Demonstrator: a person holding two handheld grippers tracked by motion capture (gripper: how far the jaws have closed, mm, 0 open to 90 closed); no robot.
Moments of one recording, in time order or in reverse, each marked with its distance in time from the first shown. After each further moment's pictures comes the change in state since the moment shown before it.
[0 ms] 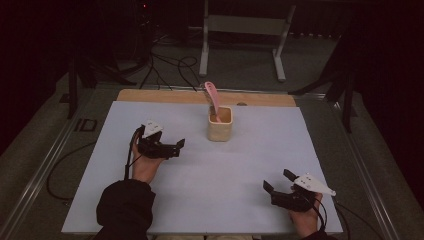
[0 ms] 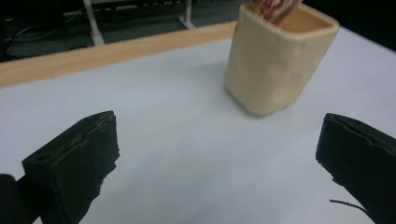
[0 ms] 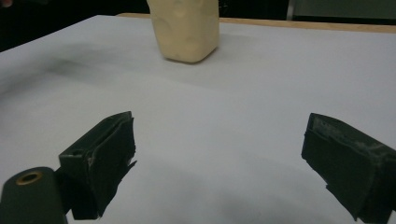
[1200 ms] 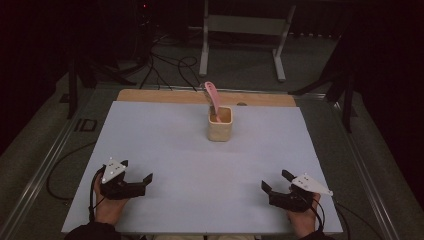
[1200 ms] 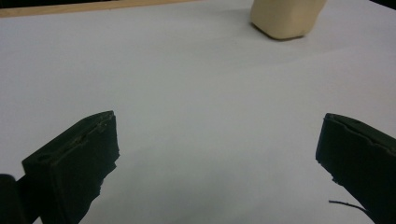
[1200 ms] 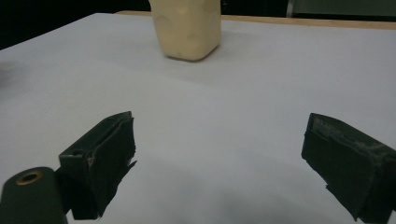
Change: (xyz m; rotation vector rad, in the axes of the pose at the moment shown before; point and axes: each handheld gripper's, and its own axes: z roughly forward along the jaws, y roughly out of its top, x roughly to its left) left arm 0.022 -0.099 -0.088 -0.013 0.043 -0.020; right arm 0.005 -0.001 0.003 0.010 -0.004 0.004
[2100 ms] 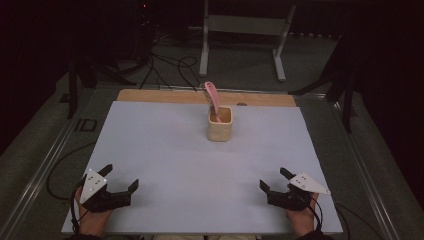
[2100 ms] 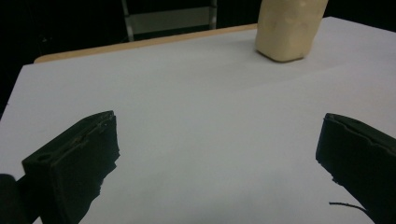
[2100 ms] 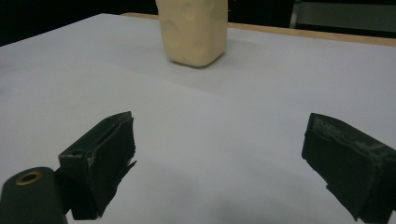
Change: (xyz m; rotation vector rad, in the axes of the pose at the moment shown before) left arm 0.008 -0.013 -0.040 -0.148 0.059 0.063; right arm 0.002 0.003 0.005 -0.022 0.009 -0.054
